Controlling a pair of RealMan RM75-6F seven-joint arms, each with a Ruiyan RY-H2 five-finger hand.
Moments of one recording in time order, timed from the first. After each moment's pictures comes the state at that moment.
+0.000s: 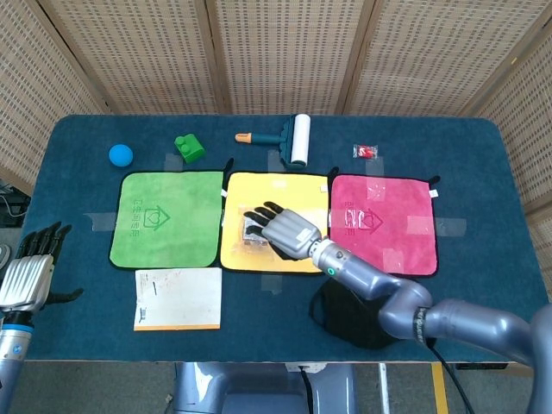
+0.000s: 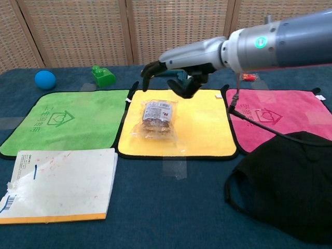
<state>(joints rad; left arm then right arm) -0.22 -1.08 -0.10 -1.83 1.18 1.27 0.29 1.08 -1.40 0.30 -1.49 -1.26 0.49 -0.15</state>
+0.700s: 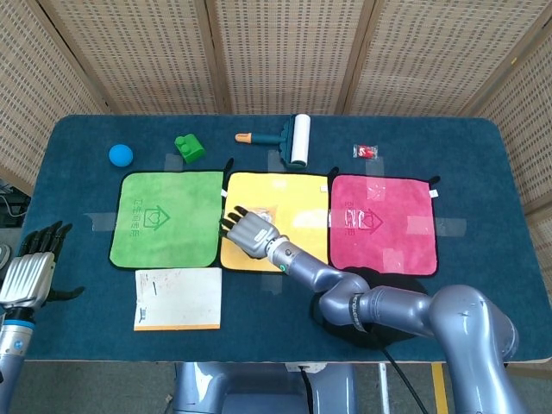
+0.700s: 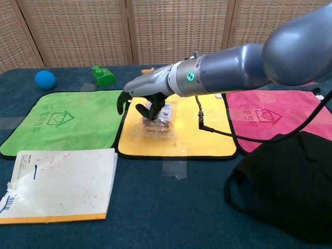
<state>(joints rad) -0.25 -1.07 -0.10 -1.83 1.14 1.24 0.27 1.32 -1.66 0.20 -1.21 -0.96 0.46 -0.37</state>
